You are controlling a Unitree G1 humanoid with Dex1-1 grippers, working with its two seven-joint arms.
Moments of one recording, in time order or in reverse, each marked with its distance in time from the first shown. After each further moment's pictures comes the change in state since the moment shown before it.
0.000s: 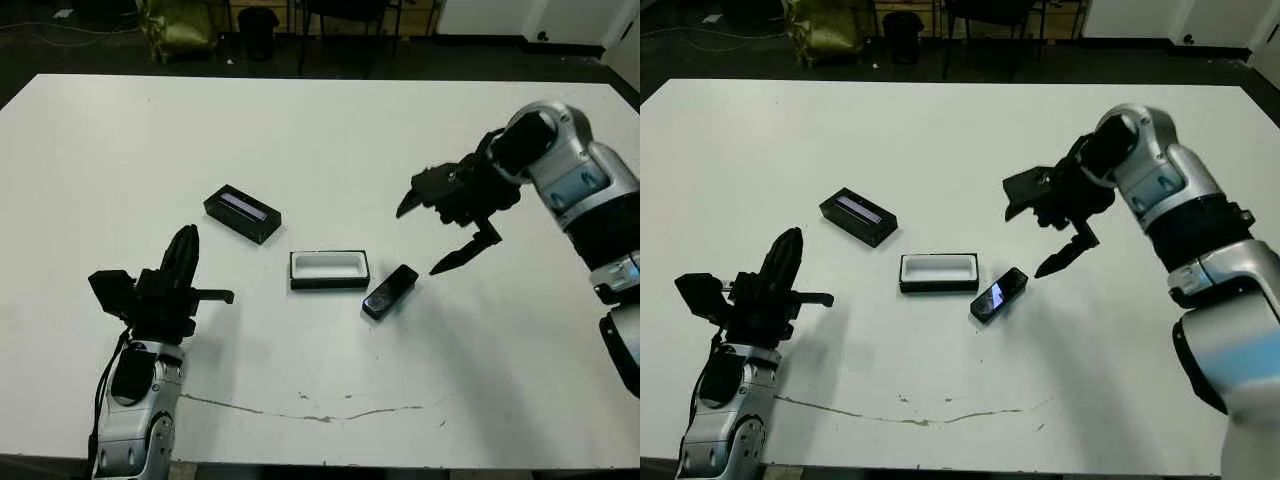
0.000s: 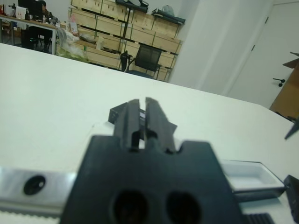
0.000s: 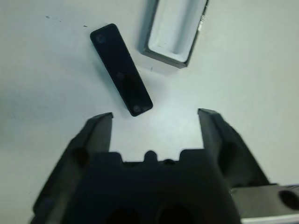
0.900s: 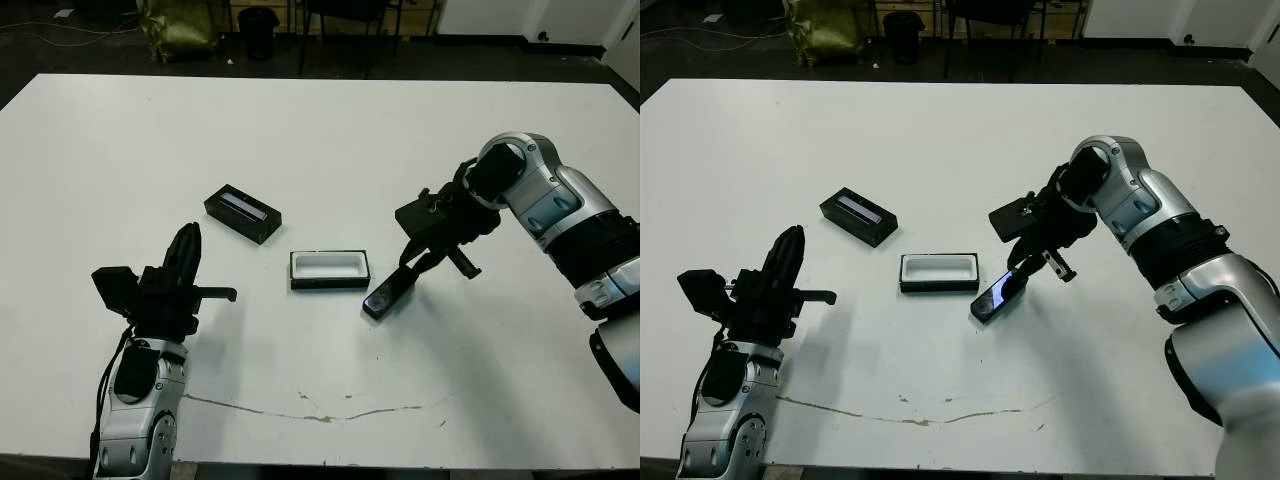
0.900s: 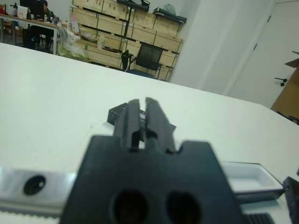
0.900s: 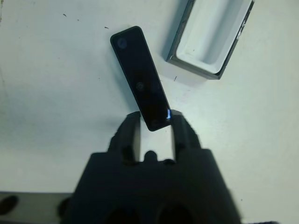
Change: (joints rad) left arm -0.001 -0.003 -0.008 -0.025 -0.001 0.033 0.021; right arm 0.015 0.020 0.101 0.019 0.025 0.004 0.000
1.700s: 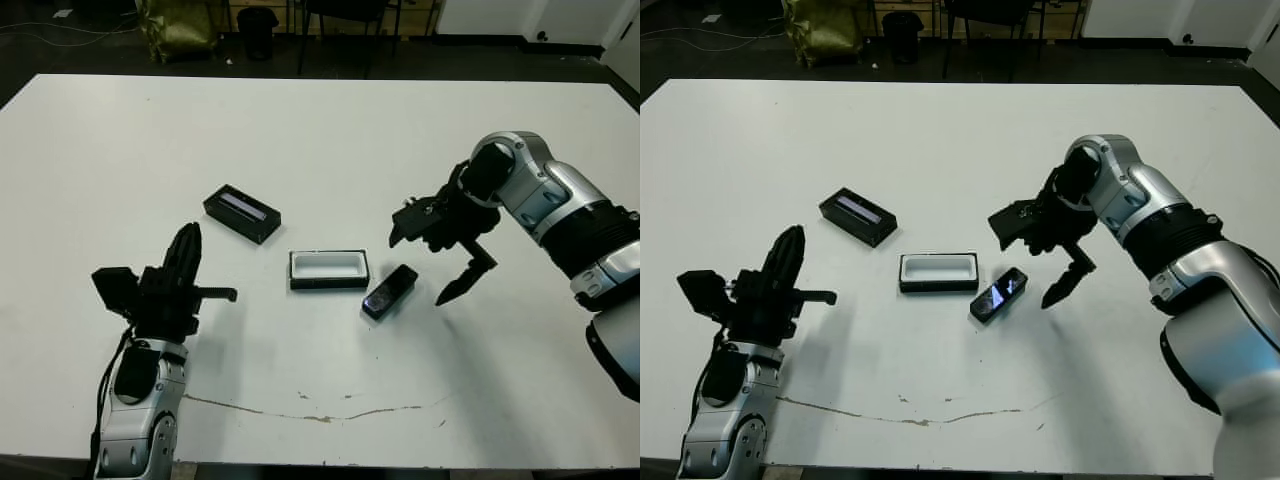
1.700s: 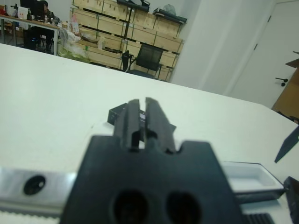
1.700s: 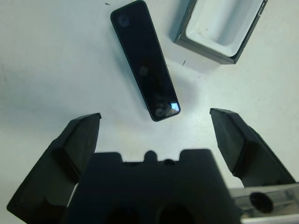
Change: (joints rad) left arm 0.004 -0.003 -0.002 -0.003 0.012 -0.006 0.002; right arm -0.057 0.017 0.083 0.101 -0.026 -0.050 0.000
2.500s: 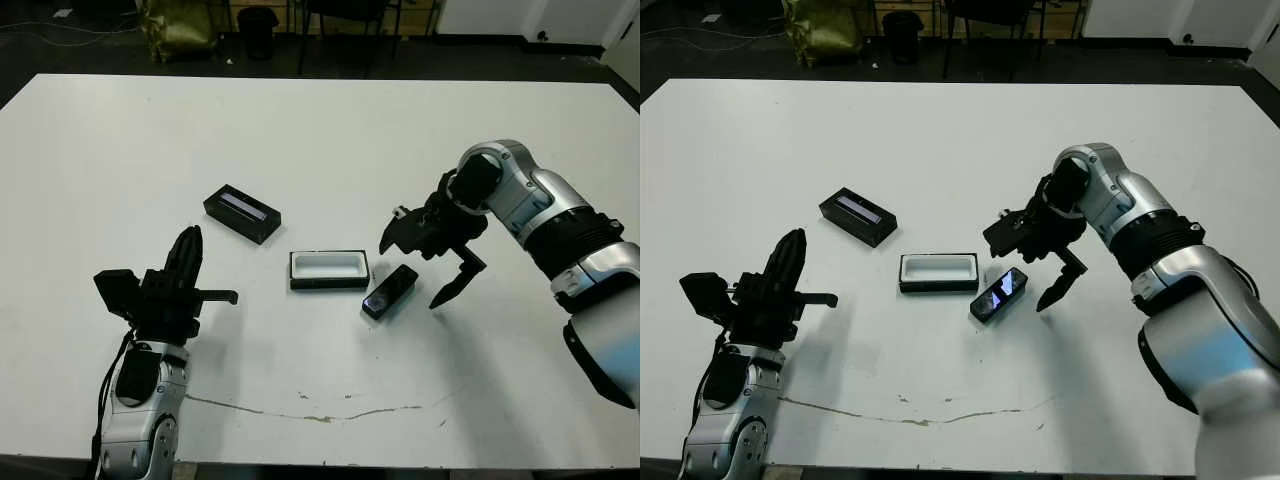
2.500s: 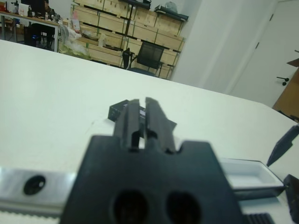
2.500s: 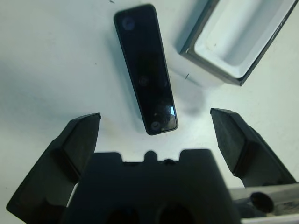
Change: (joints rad) left arm 0.009 -0.006 -0.001 -0.001 0.001 0.006 0.000; right arm 0.018 0.076 -0.066 0.115 -0.093 -0.177 -0.016
